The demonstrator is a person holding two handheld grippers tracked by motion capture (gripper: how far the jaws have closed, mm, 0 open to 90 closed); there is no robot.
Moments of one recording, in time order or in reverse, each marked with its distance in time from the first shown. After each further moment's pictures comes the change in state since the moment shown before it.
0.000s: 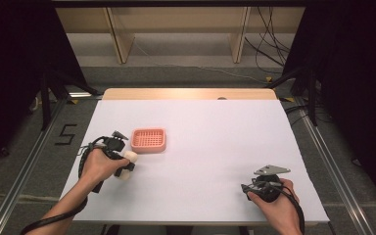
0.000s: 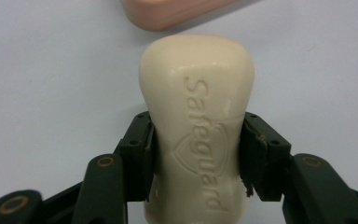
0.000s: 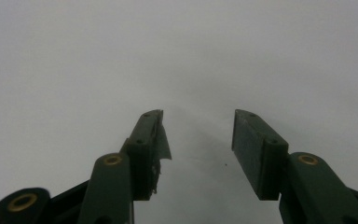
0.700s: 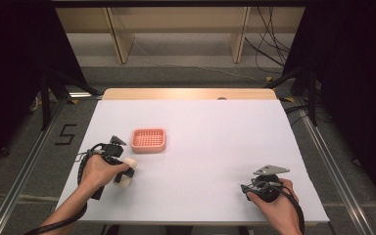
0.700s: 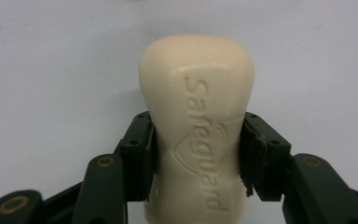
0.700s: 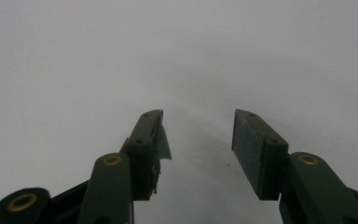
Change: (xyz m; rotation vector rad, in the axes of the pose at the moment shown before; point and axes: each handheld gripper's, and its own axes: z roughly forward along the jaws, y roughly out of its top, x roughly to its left) left arm 0.003 -0.014 0.003 0.051 -0.023 -0.066; right arm 0.000 0.000 0.001 -0.001 0.000 -0.019
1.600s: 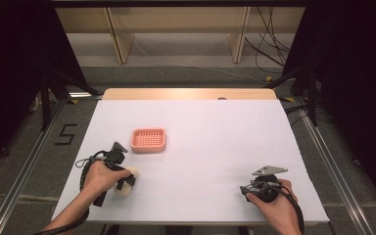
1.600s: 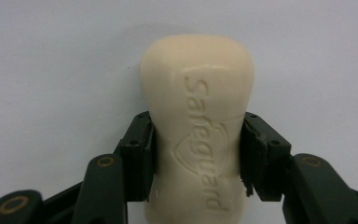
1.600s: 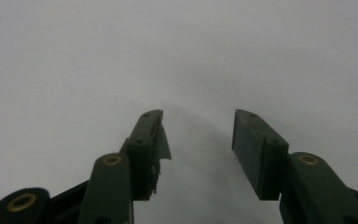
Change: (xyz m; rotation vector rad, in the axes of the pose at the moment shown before) left arm -0.006 -0.014 0.017 0.075 -0.023 -0.107; right arm 0.001 0.000 0.003 0.040 0.016 0.006
